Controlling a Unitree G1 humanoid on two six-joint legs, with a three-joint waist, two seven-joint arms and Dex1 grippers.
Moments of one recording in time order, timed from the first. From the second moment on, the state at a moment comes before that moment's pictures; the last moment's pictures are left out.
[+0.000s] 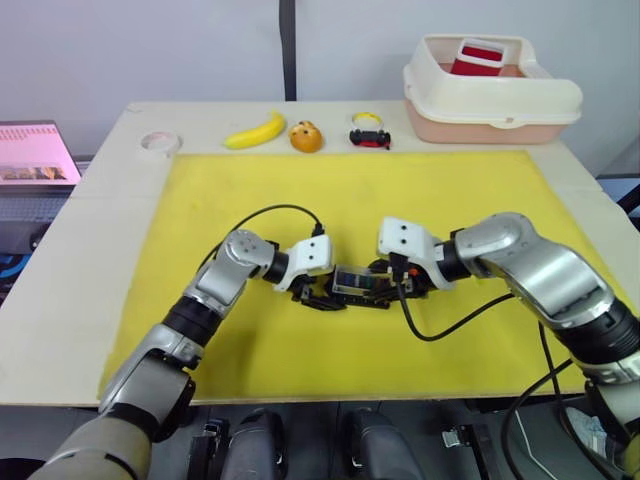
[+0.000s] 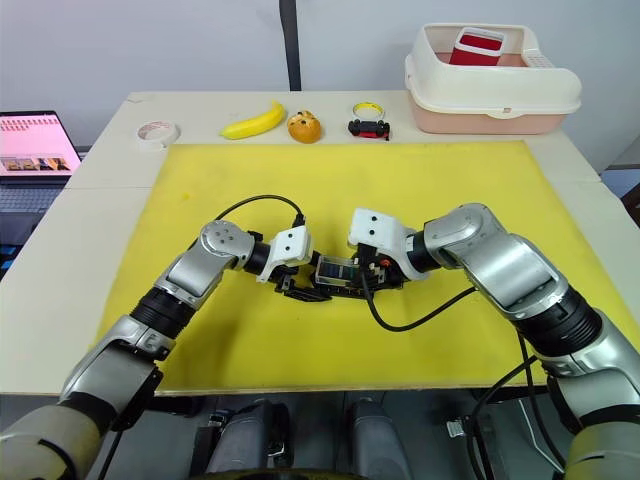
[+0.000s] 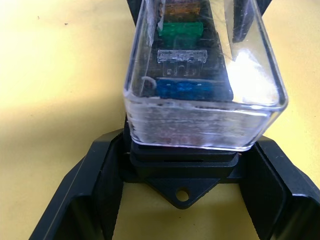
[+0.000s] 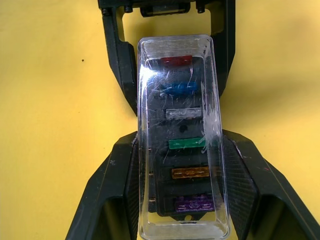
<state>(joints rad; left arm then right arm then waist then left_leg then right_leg) -0.75 0.37 -0.41 0.37 -0.05 0.15 -1.27 -0.74 -0.88 0.43 -0.31 0.32 0.89 1.09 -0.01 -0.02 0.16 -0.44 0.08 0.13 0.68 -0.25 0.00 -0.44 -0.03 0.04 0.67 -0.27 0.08</state>
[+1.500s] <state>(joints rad) -0.74 0.38 -0.42 0.35 -0.05 0.15 -1.26 -0.76 -0.84 0.44 -0.24 0.26 0.87 1.16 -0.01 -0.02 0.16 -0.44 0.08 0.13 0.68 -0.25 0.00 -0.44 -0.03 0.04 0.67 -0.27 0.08</state>
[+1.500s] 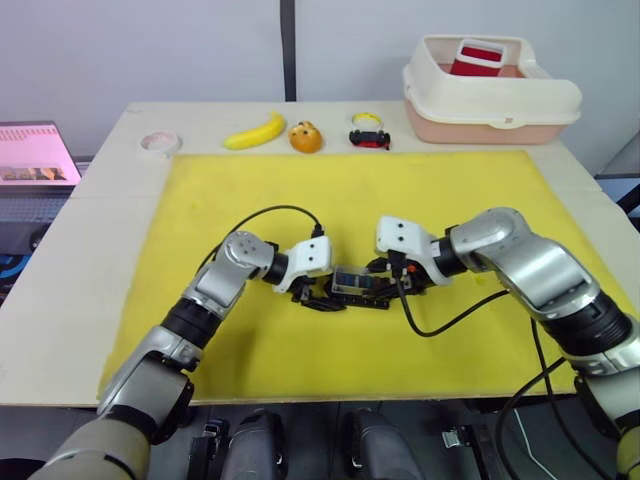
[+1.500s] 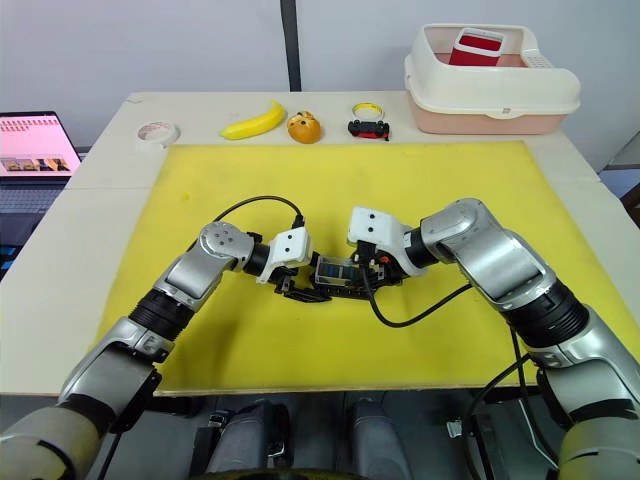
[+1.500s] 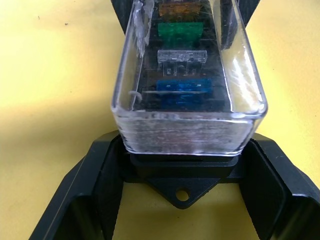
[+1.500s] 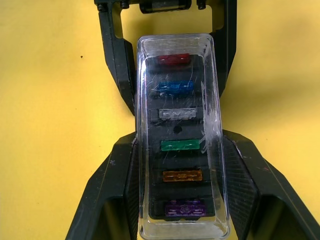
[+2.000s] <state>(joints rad) -0.73 0.38 -0.41 0.33 -0.05 0.16 -1.25 -0.76 -0.84 0.43 -0.24 0.26 0.87 1.16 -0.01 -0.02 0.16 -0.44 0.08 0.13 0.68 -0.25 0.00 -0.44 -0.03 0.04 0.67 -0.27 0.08</state>
